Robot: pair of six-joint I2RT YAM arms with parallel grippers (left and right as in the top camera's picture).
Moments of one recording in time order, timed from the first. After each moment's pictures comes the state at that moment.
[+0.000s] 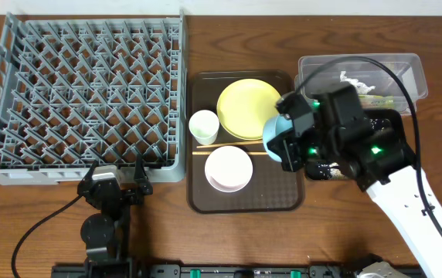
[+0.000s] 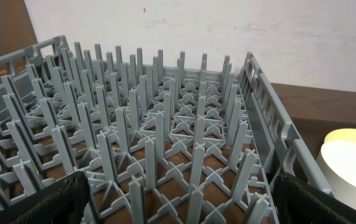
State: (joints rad) left arm 0.10 0.04 0.02 -0.11 -0.01 -0.07; right arm 0.47 1.30 1.25 -0.95 -0.39 0.11
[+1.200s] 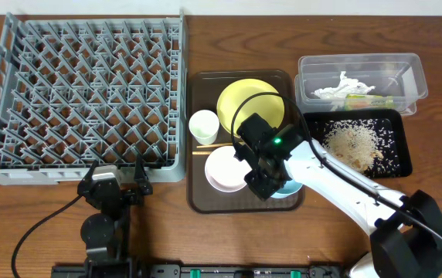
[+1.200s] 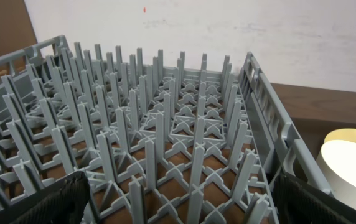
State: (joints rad) left arm 0.10 0.04 0.02 -0.11 -0.01 -0.07; right arm 0.71 1.68 1.14 -1.00 -0.14 0.04
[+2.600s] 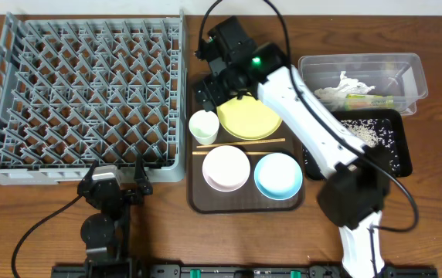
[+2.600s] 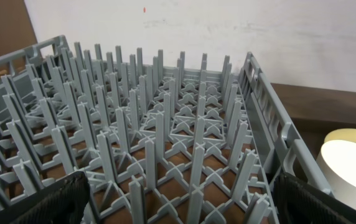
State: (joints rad) left arm 0.10 0.04 0.02 -0.11 -0.01 -0.07; right arm 0.61 2.17 2.07 -0.99 -0.18 0.10
